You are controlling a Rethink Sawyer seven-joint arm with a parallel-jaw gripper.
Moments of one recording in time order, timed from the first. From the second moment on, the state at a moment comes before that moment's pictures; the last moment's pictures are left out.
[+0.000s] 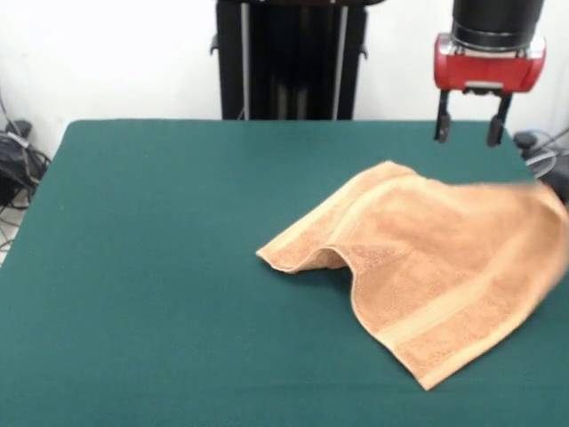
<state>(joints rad) 0.08 -0.73 -0.12 1.80 0.37 0.50 1.64</state>
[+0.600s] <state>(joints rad) 0.01 -0.76 -0.11 1.84 0.38 0.46 1.64</state>
